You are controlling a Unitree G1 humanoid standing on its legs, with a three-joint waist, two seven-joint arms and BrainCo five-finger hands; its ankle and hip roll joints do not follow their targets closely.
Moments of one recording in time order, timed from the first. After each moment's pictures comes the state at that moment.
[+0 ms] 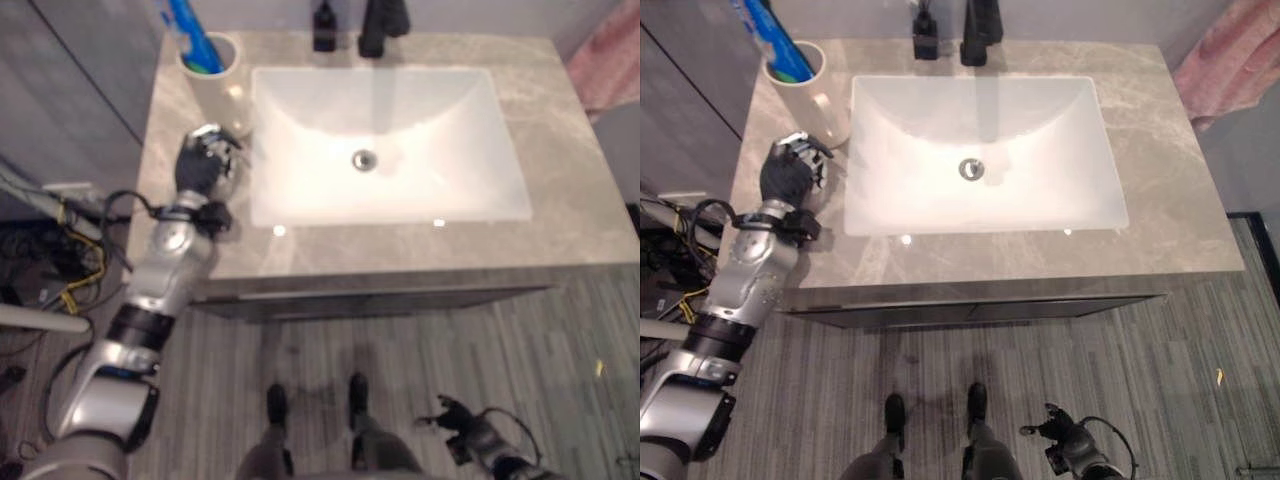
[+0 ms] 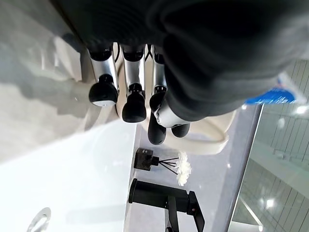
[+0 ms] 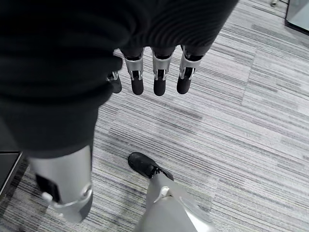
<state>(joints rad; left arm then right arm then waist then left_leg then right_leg) -0.69 0.58 -0.22 0.31 -0.71 -0.12 0.17 -0.14 -0.33 0.30 1.20 -0.04 -0.03 -0.04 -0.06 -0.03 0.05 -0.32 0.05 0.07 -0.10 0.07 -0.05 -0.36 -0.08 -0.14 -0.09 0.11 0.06</state>
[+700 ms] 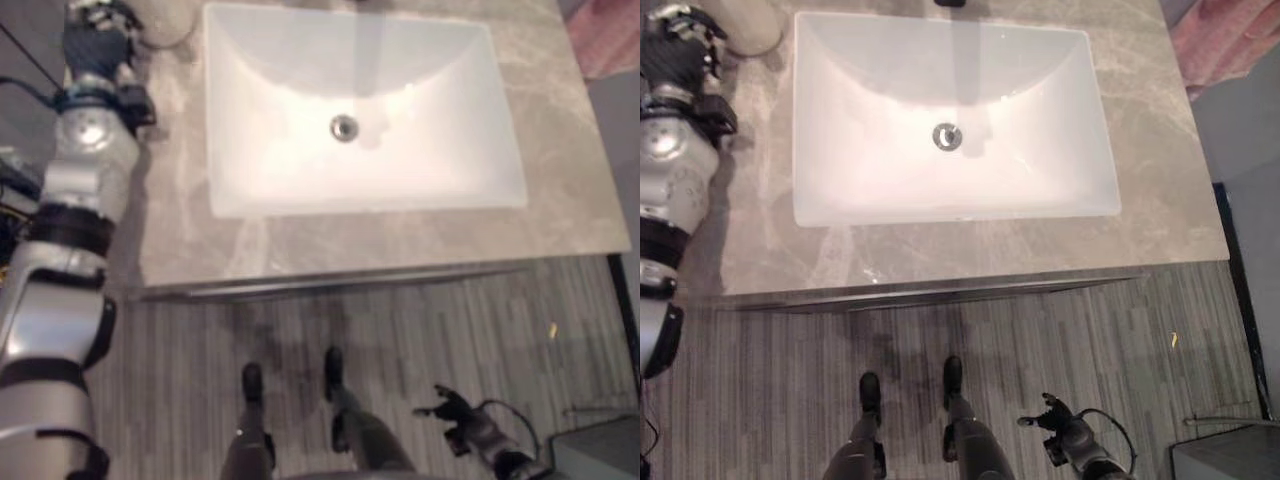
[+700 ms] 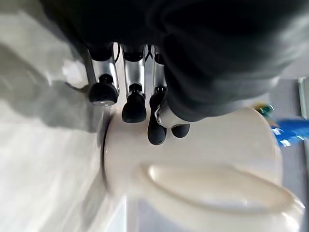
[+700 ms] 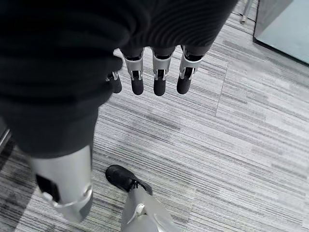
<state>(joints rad) -1.23 0.82 -0.40 0.84 -0.75 -0.16 0.26 -0.15 -0.35 0.35 1.15 0.01 -0.04 -0.04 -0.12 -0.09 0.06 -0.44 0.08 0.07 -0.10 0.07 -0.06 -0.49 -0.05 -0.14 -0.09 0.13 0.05</state>
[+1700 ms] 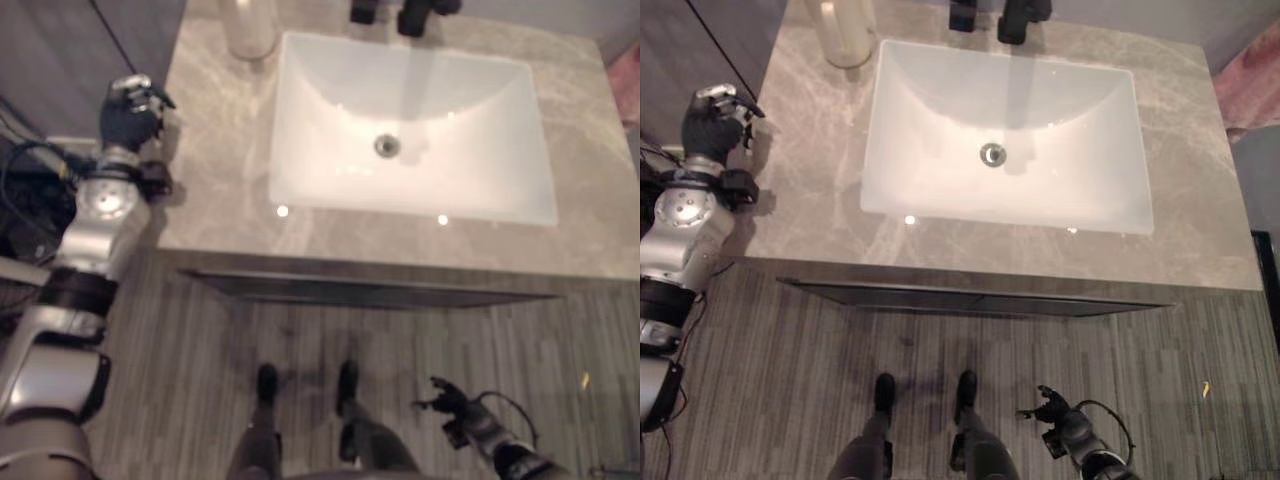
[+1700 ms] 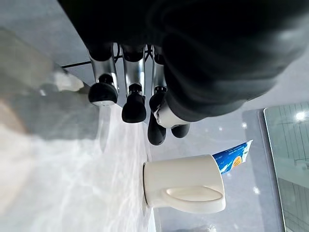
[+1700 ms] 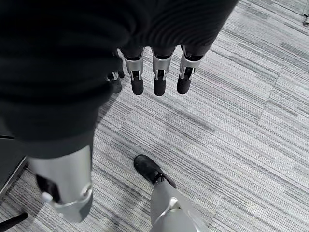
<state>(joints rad) -0.82 0.83 -0.27 0.48 -0.65 -0.14 0.21 -0.18 -0.36 0.36 1.15 0.00 -0.05 -0.02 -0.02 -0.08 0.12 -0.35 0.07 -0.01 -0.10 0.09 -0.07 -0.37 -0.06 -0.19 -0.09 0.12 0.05</state>
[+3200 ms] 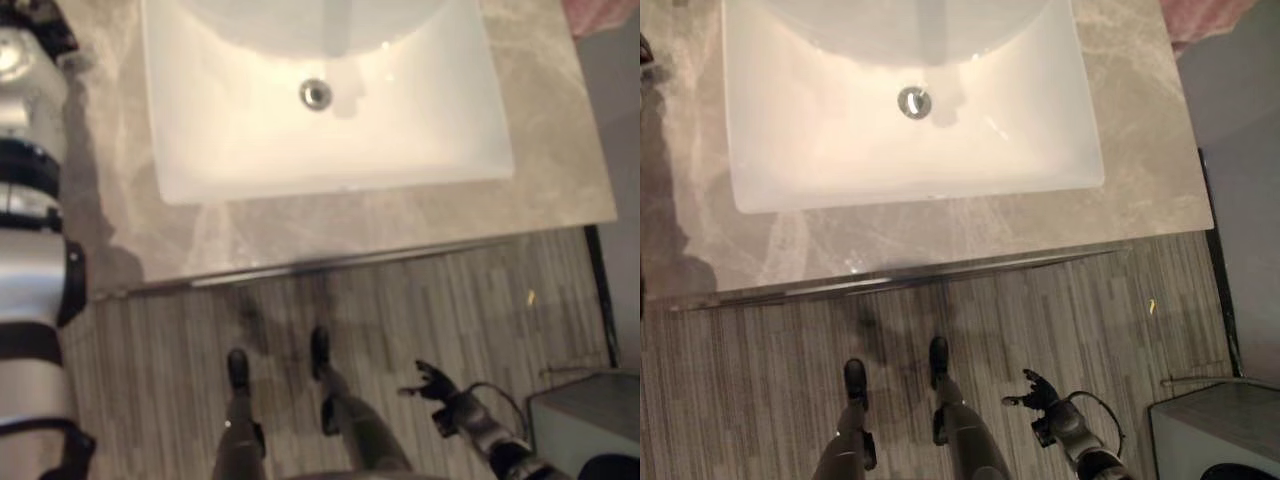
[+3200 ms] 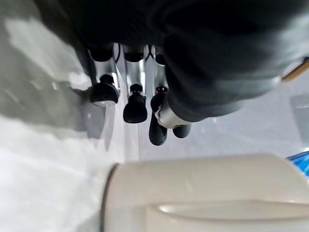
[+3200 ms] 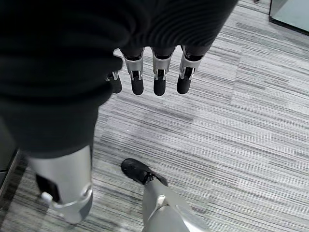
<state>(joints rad) -1.34 0.86 -0.28 1.00 -0.63 -0.15 0.36 -0.15 -0.36 0.41 1.02 0.08 -0.09 -0.02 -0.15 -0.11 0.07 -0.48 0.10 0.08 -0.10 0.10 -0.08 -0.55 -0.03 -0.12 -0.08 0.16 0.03</state>
